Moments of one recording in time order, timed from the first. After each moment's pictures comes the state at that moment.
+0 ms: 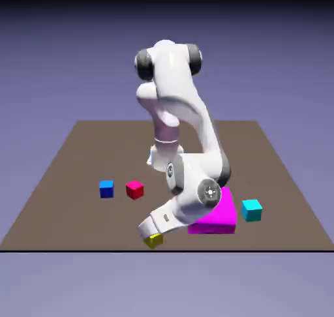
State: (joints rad) arm -0.04 0.78 0.17 -1.62 -0.51 1.61 0.48
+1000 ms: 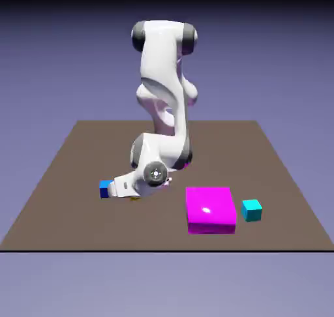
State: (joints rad) arm 0.01 0.31 -0.17 -2.29 -0.31 1.80 0.54
